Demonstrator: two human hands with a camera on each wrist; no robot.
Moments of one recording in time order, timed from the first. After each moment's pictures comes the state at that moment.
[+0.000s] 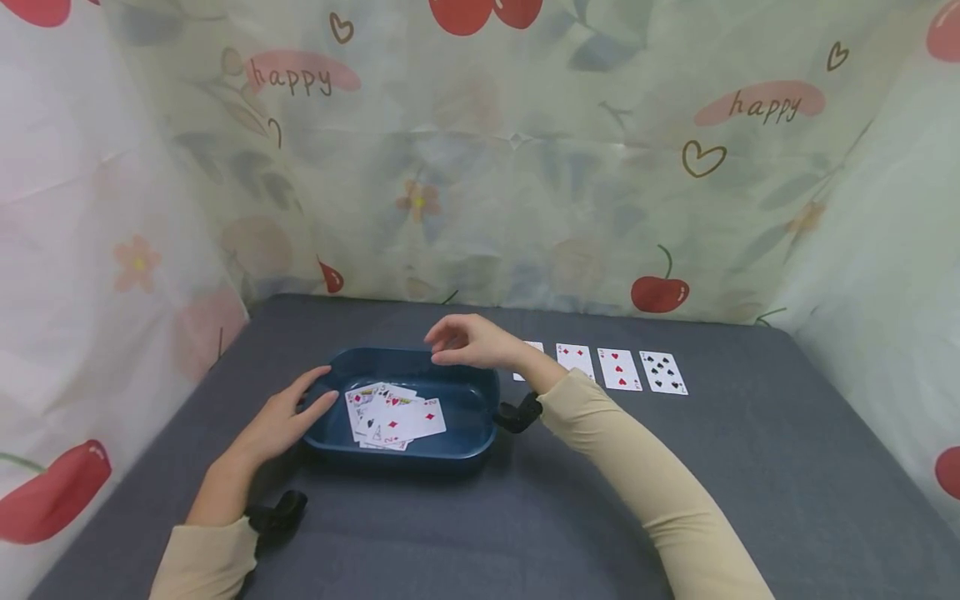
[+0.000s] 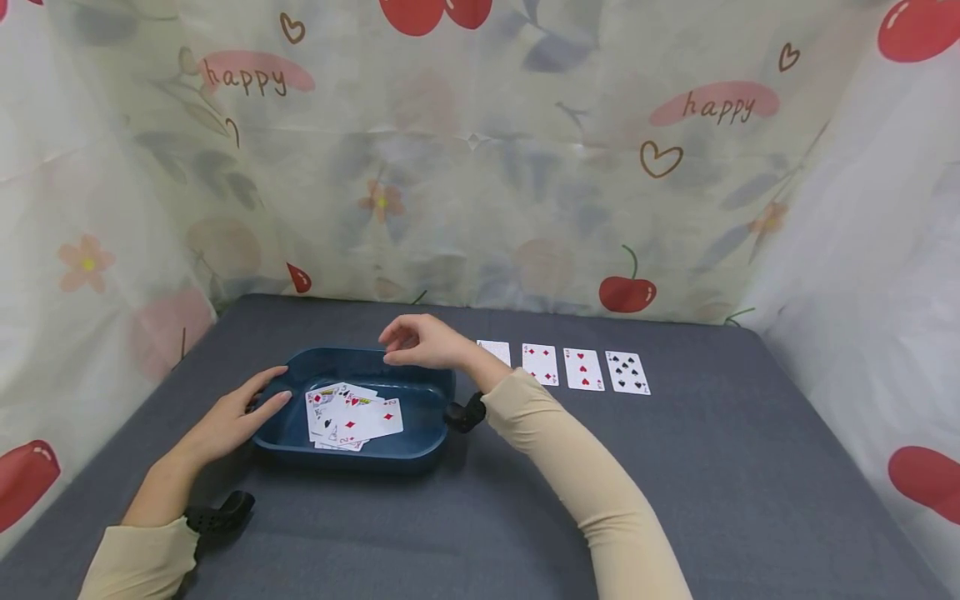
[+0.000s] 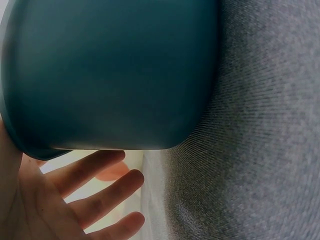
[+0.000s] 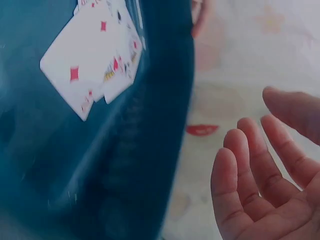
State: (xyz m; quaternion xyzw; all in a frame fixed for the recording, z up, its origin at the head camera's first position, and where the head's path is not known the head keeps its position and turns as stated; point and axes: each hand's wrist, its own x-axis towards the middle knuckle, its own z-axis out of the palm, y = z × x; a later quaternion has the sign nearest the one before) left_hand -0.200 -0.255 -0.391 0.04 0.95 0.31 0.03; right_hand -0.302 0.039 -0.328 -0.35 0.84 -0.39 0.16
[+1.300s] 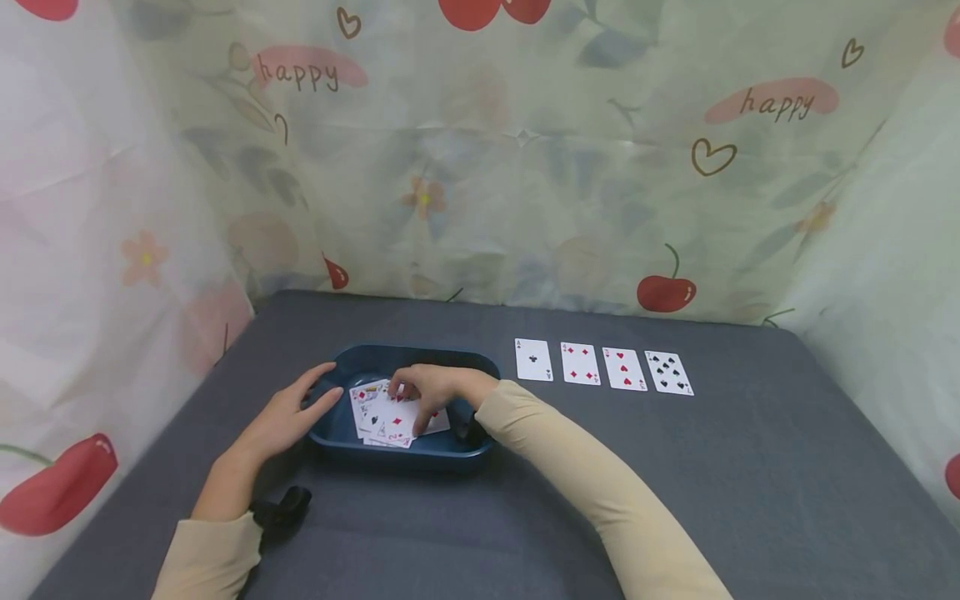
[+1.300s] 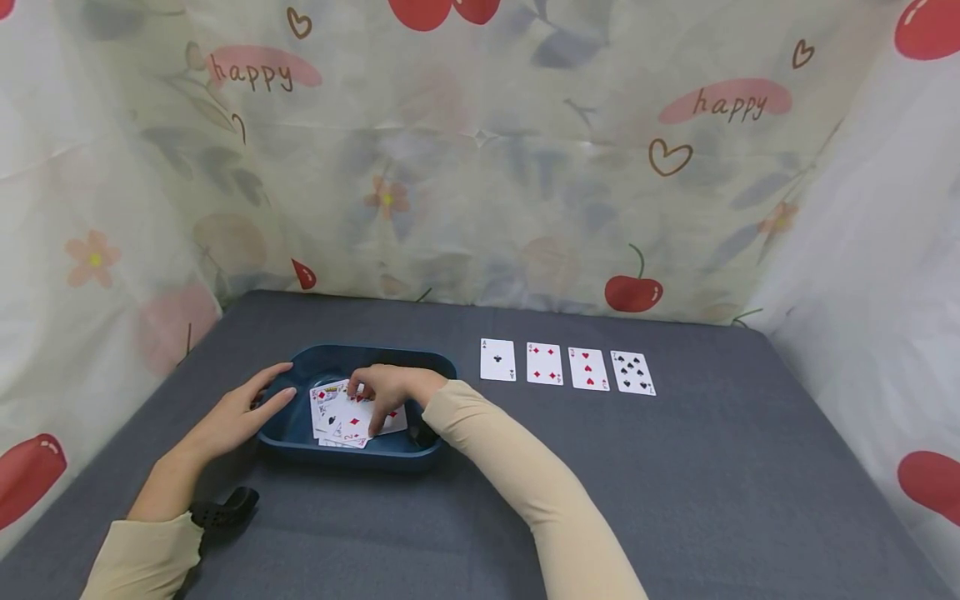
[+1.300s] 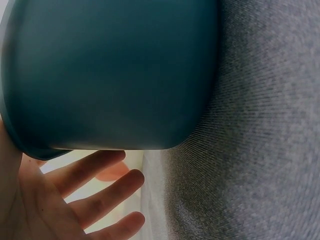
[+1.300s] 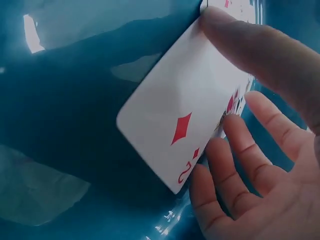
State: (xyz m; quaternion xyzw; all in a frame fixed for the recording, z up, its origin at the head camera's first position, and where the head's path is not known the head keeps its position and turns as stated) left_hand -0.202 -0.256 -0.391 0.04 0.95 0.32 0.04; right_hand -0.298 -0.033 -0.382 -0.37 0.86 -0.19 0.29
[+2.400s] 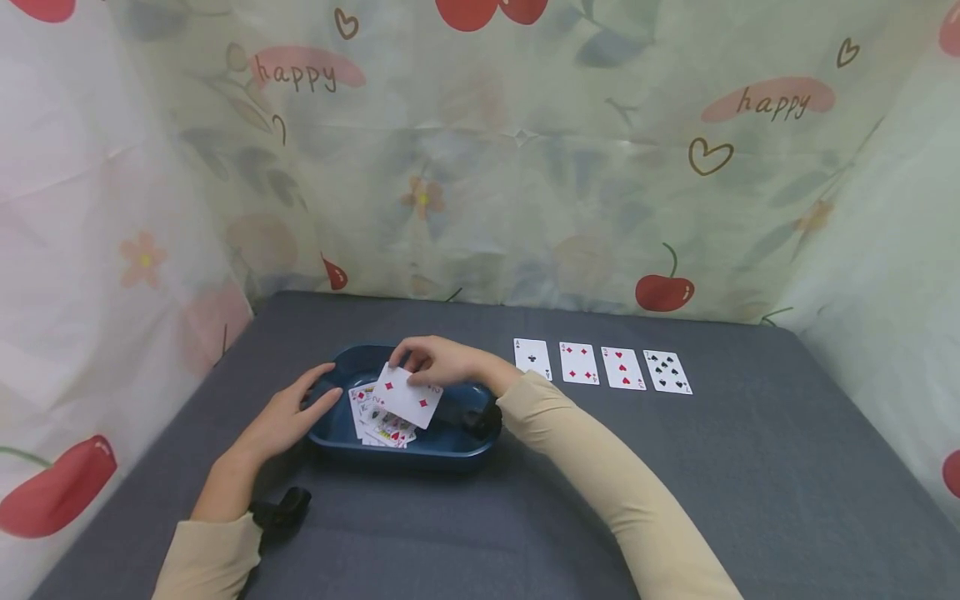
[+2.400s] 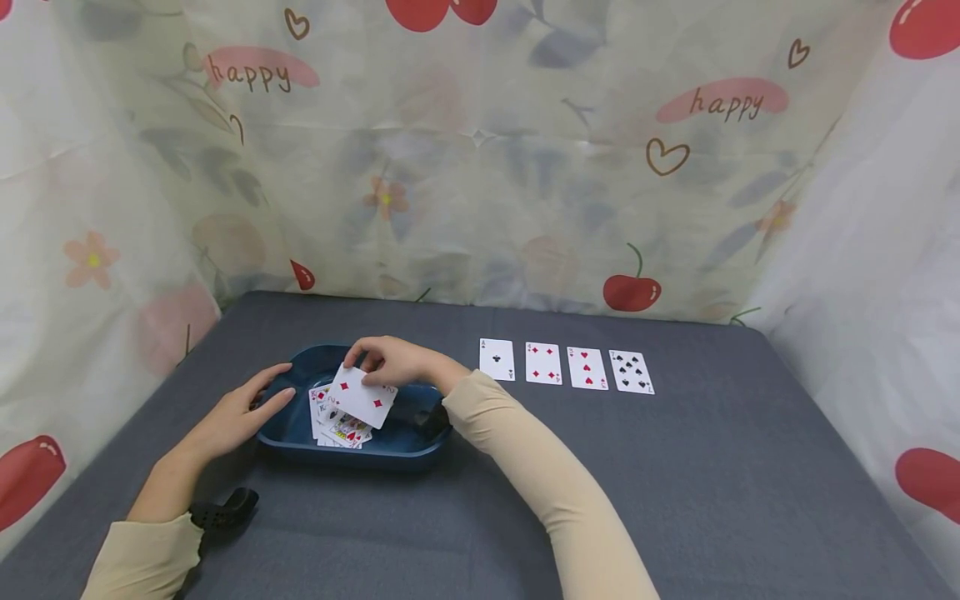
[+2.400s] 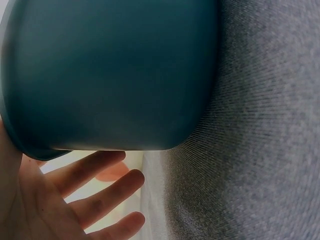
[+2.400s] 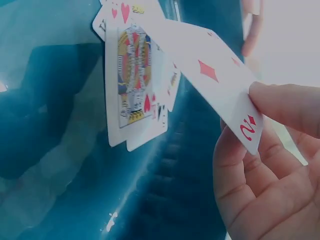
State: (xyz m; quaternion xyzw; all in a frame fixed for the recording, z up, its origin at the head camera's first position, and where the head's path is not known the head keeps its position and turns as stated) left_hand -0.202 -0.256 -0.392 0.04 0.95 0.31 0.04; right_hand -0.306 -0.012 -0.359 -0.39 0.82 -0.35 0.25
